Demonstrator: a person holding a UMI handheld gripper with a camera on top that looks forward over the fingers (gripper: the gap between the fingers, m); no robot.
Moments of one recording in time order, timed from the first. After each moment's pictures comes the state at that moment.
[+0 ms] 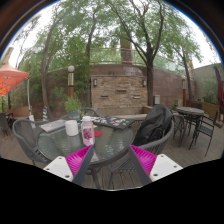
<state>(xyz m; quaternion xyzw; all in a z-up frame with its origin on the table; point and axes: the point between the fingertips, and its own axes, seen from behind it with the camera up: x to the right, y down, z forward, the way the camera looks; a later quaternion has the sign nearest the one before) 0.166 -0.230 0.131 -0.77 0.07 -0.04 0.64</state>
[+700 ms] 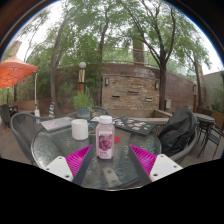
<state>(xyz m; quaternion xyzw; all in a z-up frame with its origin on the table) 0.087 -0.094 0.101 -0.77 0.01 -0.03 0.64</state>
